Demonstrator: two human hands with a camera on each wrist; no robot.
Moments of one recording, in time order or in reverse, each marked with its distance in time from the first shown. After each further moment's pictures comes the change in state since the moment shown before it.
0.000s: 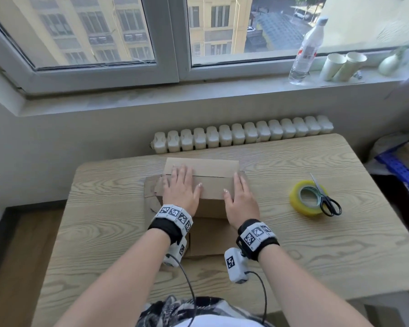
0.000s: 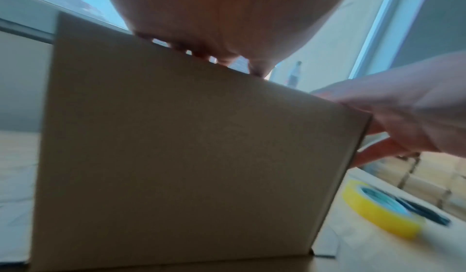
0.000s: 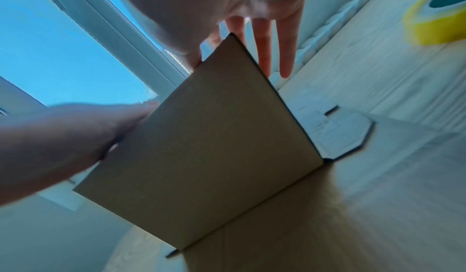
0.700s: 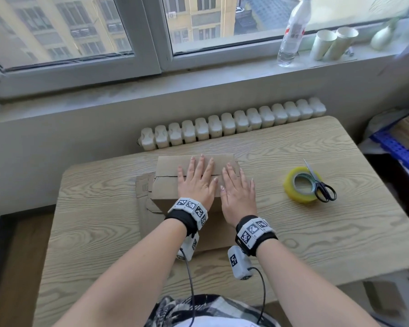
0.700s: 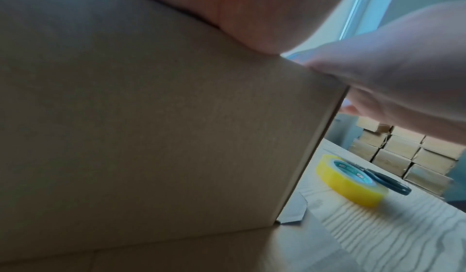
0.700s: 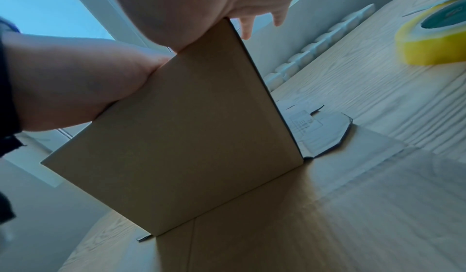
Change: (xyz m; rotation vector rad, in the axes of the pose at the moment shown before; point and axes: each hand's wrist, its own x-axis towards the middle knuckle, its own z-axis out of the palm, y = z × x) left_hand 0.024 0.055 0.022 0.075 -0.115 0.164; right_hand 0.009 0.027 0.009 -0.218 -0.036 -0.101
